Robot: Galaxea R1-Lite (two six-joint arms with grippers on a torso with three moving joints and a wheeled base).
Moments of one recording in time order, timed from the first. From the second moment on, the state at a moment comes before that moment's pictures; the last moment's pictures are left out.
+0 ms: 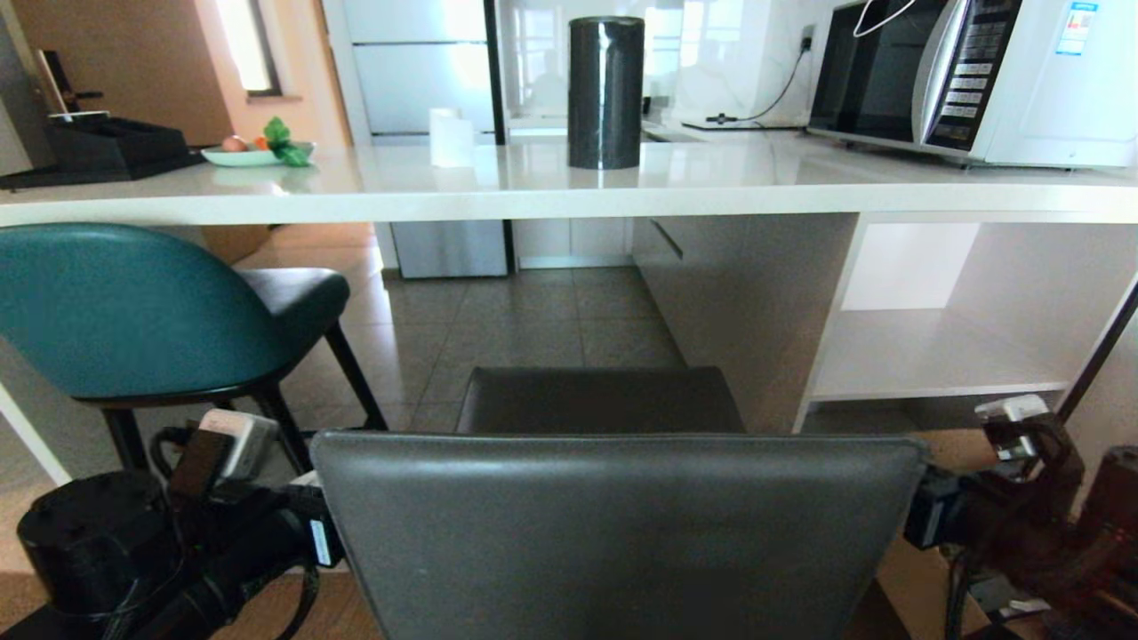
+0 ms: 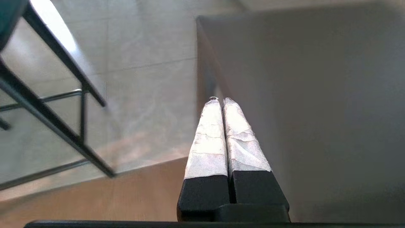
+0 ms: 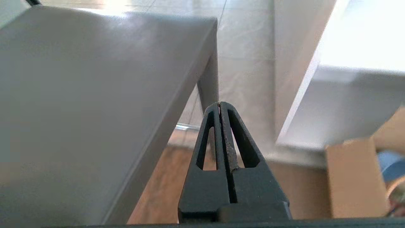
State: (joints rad) left arm -0.31 1.72 -0.03 -1.52 0.03 -0.07; right arm 0.07 1.76 -0.04 -1.52 0.22 -0.01
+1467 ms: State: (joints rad) left arm -0.50 1.44 -0.15 -1.20 -0.04 -0.11; right arm 0.46 1.57 -0.29 -1.12 0.16 0.02
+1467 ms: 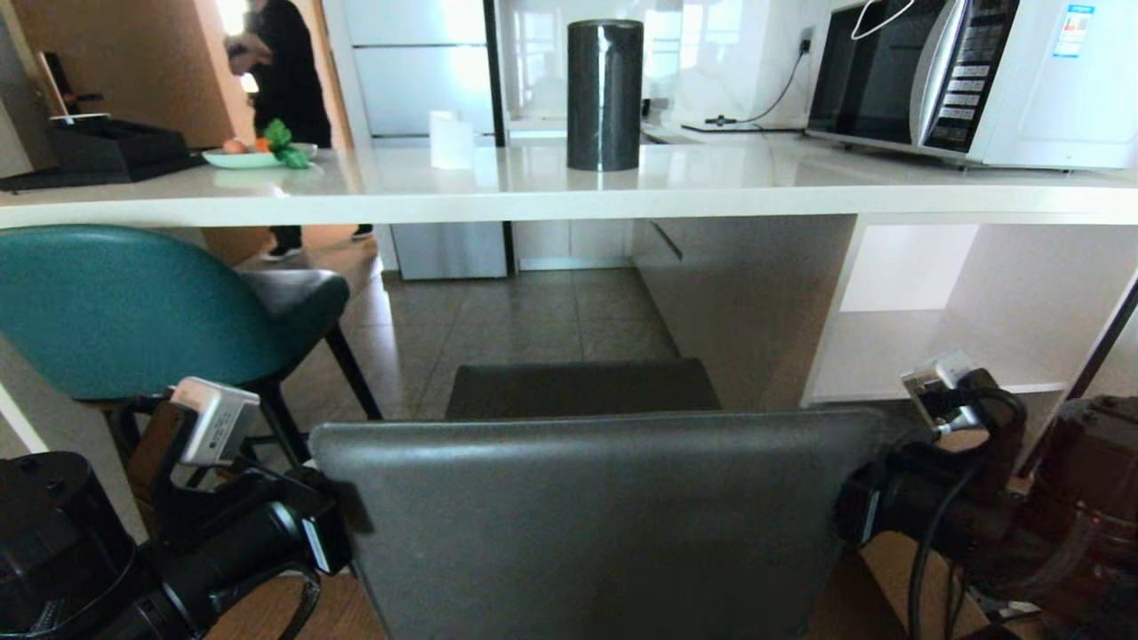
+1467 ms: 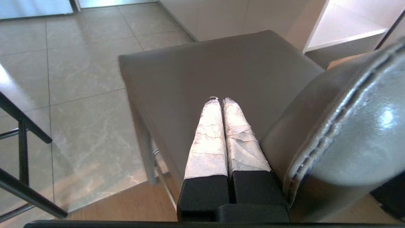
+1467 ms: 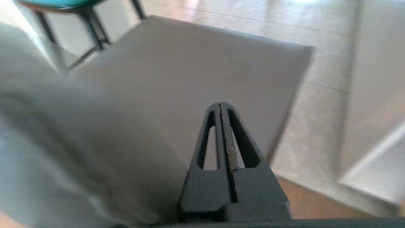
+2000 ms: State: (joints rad) left arm -0.54 1.47 -0.18 -1.20 -0.02 -0.11; right arm 0.63 1.60 -0.45 -1.00 0.03 0.02
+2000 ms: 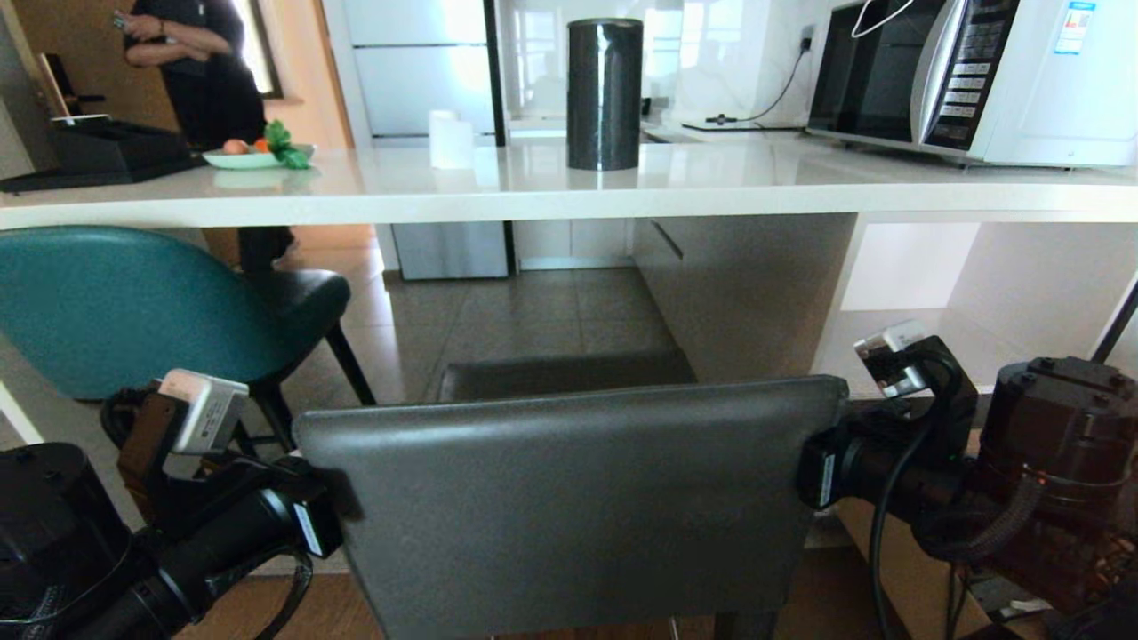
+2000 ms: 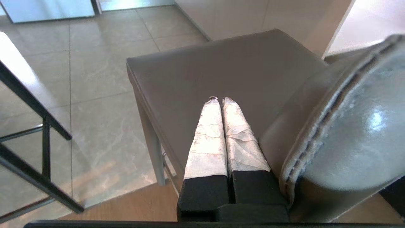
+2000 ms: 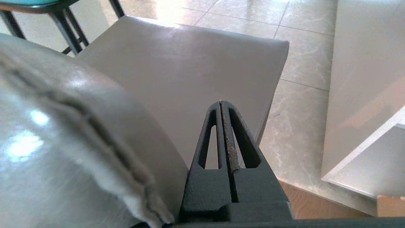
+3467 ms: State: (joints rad) left arm -0.42 1.73 -0.41 -1.21 0.00 -0.05; right arm 0.52 1.78 -0.59 -1.03 0.09 0.02
